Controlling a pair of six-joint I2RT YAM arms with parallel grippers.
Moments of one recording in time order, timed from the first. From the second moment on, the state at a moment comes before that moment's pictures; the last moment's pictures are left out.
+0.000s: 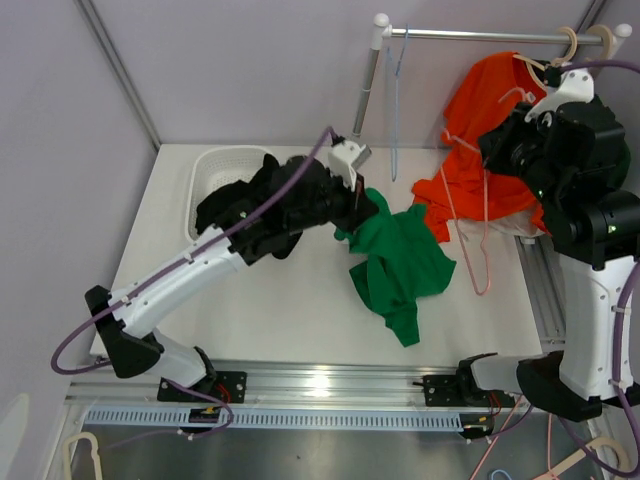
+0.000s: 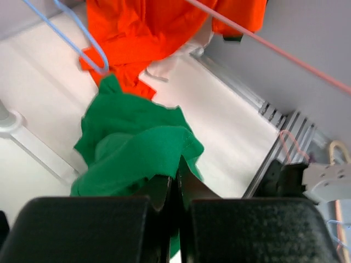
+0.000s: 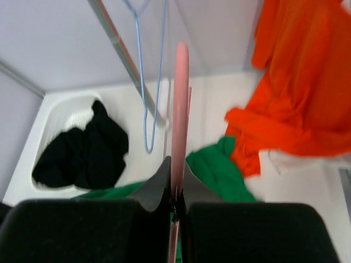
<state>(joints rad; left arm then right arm) -0.97 1.44 1.52 -0.36 0.04 -0.26 0.26 1.30 2.11 -1.10 0.11 0.31</state>
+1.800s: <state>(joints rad) 0.06 1.94 1.84 -0.68 0.02 -0.73 0.19 1.99 2.40 -0.34 -0.05 0.20</state>
